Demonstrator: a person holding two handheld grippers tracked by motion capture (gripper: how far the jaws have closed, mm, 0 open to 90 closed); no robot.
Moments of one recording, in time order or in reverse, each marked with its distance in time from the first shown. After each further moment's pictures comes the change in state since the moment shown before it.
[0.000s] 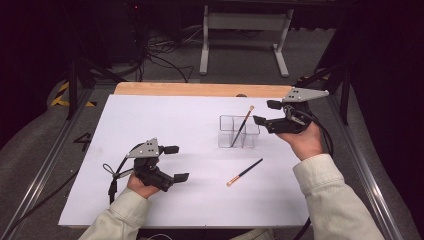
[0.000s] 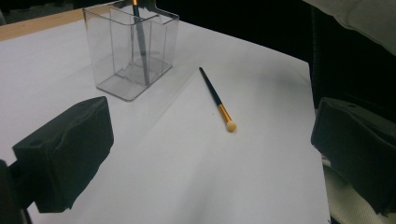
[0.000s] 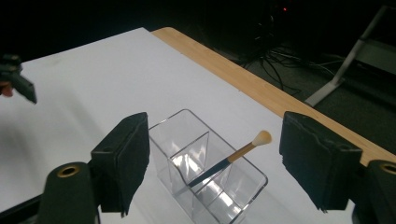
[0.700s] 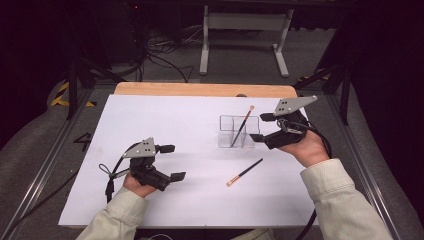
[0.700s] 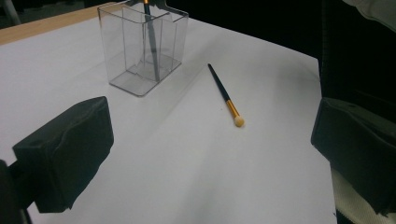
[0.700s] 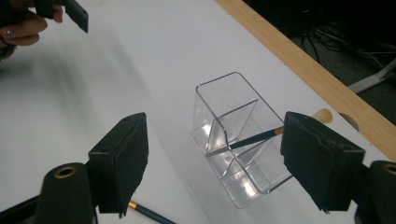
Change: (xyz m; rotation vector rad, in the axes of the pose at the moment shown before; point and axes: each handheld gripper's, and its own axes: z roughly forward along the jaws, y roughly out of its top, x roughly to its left) left arm 0.000 0.001 -0.008 0.011 0.033 0.008; right arm 0.020 -0.002 0.002 0.160 0.138 -0.143
